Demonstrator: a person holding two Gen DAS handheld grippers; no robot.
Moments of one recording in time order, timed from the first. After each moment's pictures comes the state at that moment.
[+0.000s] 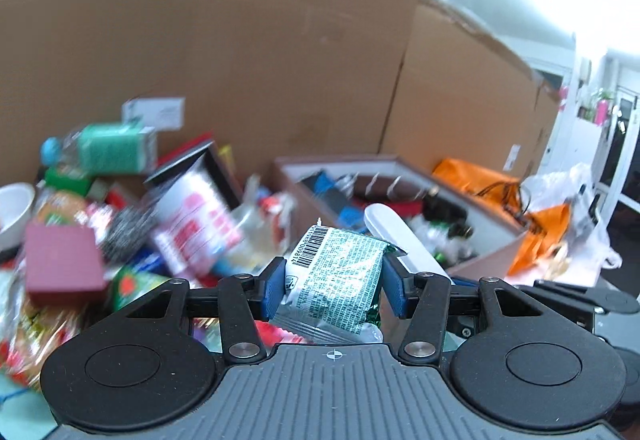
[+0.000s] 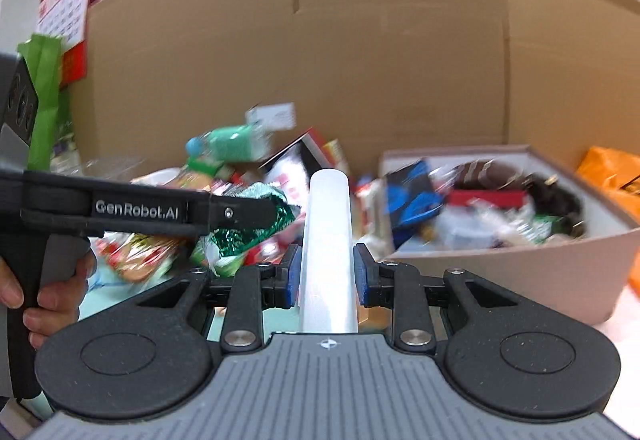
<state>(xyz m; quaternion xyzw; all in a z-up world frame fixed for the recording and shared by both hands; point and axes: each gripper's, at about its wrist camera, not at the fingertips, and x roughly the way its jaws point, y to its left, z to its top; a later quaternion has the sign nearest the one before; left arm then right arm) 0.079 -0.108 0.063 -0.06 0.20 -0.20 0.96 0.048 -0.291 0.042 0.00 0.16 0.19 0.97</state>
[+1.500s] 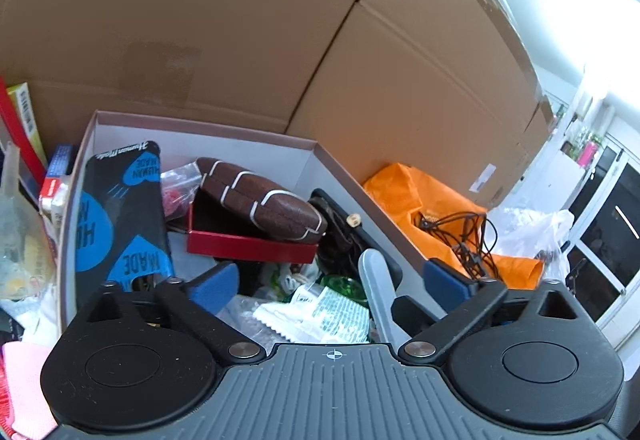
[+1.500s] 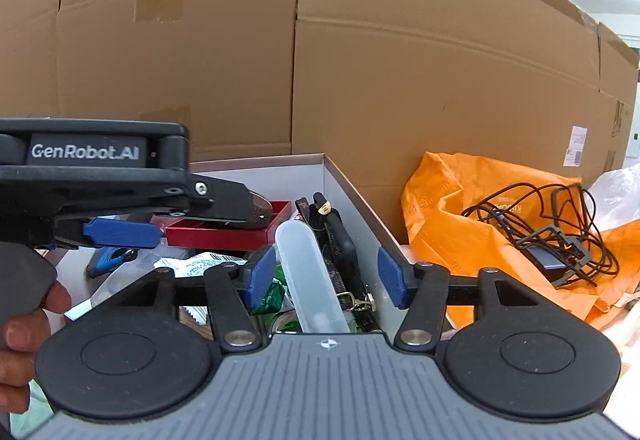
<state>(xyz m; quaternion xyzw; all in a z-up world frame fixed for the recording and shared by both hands) 0.238 -0.279 0.036 -0.17 0.27 -0.26 0.91 0.184 -0.436 0.027 -0.02 0.17 0.02 0.99</state>
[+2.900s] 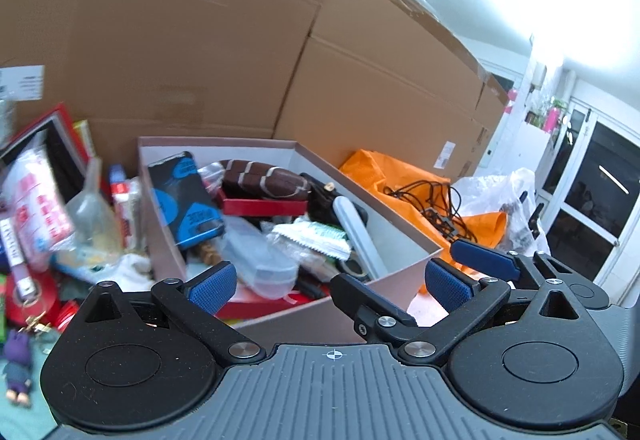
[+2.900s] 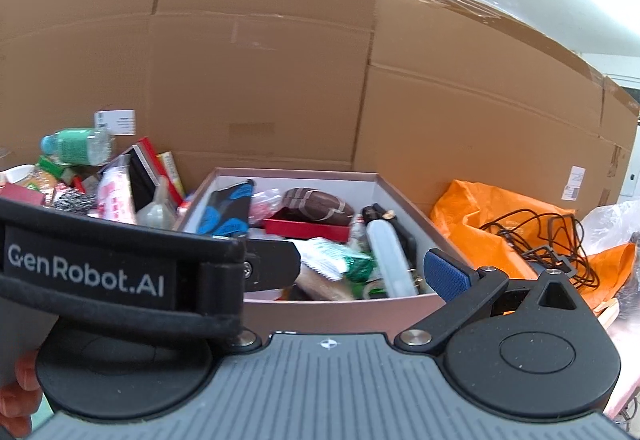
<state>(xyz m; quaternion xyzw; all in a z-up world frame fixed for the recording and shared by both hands) 0.111 -0.215 0.051 -0.10 0.22 -0.29 0.93 0.090 -0.357 0.048 -0.07 0.14 0.05 0.99</state>
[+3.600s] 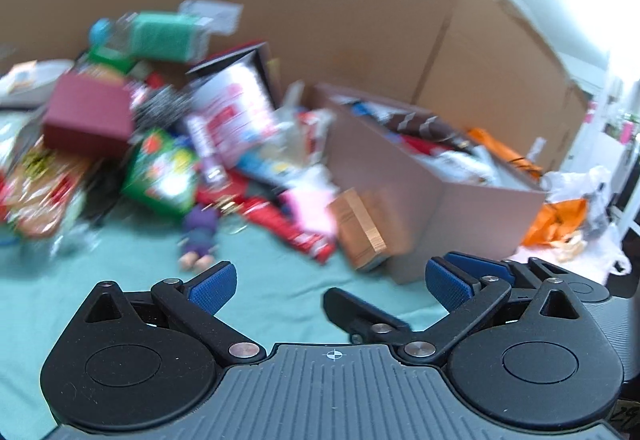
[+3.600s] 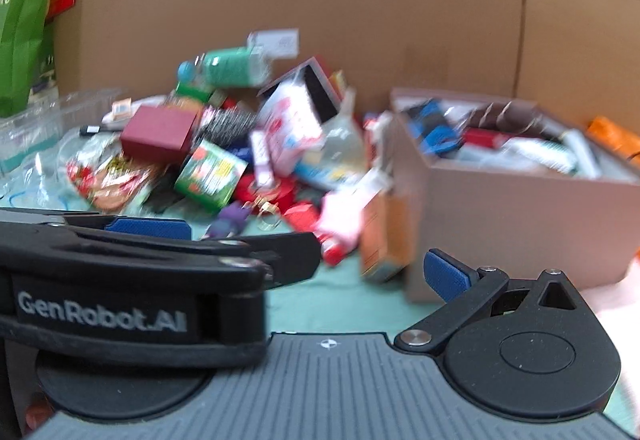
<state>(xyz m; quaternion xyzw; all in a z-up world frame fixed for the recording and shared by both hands) 0.048 -0.083 -0.028 -0.13 0.26 -0.15 0.95 0.062 -0.238 -0.024 -0.06 0.24 0.18 0.95</state>
